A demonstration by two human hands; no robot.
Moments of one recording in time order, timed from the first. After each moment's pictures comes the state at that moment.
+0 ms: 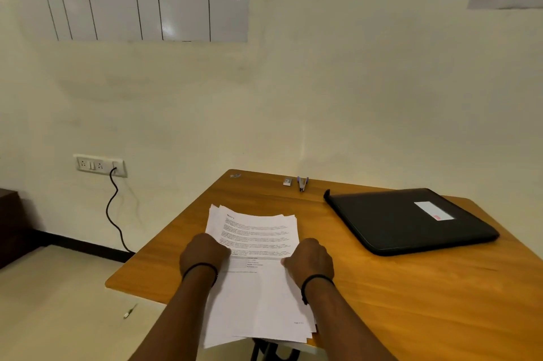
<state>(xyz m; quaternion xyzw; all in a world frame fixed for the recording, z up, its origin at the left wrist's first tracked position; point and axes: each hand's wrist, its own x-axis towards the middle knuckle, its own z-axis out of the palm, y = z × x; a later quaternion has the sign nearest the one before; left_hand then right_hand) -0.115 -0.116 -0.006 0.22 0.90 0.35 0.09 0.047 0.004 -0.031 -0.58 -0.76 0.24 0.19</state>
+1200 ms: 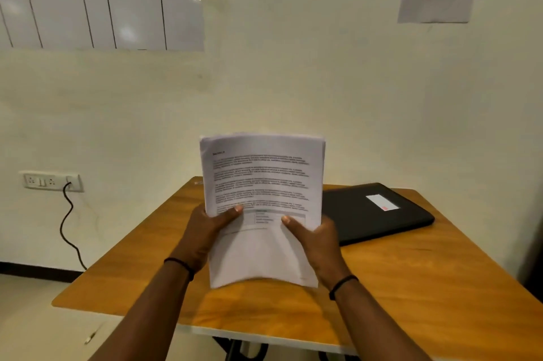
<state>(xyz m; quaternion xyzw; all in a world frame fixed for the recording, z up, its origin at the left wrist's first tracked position) -0.027 -0.108 0.066 0.43 0.50 0.70 0.29 0.164 -0.010 0.044 -0.23 -0.61 0.56 0.51</state>
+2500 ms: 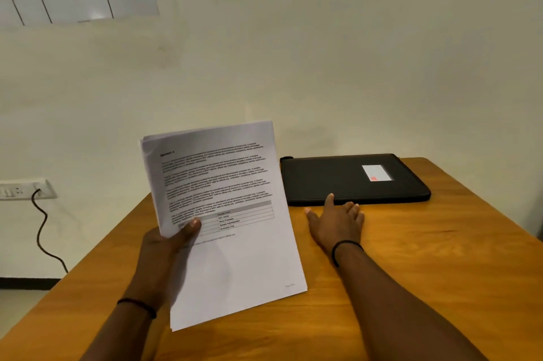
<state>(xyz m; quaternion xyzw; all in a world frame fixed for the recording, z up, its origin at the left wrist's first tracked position) -0.060 -0.074 0.014 0.41 0.46 0.74 0.29 0.146 0.147 -0.034 -0.65 -0.73 0.11 0.19</state>
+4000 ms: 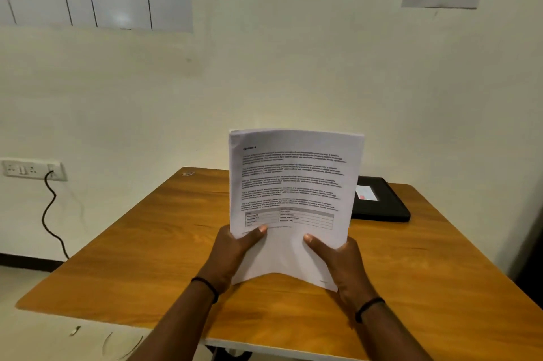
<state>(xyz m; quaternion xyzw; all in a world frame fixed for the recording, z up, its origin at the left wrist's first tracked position) 0.028 -0.067 0.021 0.41 0.48 0.69 0.34 0.214 0.019 0.009 -0.30 -0.59 0.56 0.50</state>
